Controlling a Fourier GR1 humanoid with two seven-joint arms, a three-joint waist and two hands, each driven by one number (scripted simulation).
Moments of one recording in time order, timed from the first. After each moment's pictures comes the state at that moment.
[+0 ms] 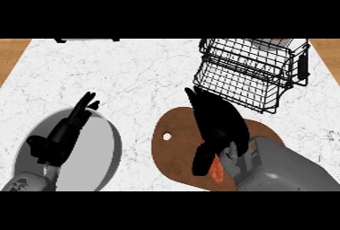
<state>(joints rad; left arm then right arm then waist) -0.12 0.52 -0.36 -1.42 0.39 0.16 -0.15 -0.75 -0.39 0.76 -1.74 0.20 0.18 1.23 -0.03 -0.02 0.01</state>
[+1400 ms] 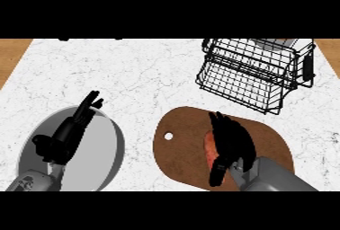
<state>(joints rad) -0.13 0.49 -0.37 -1.42 0.38 0.16 -0.15 -0.48 -0.41 0.79 -1.65 0.36 0.16 1.20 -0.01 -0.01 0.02</state>
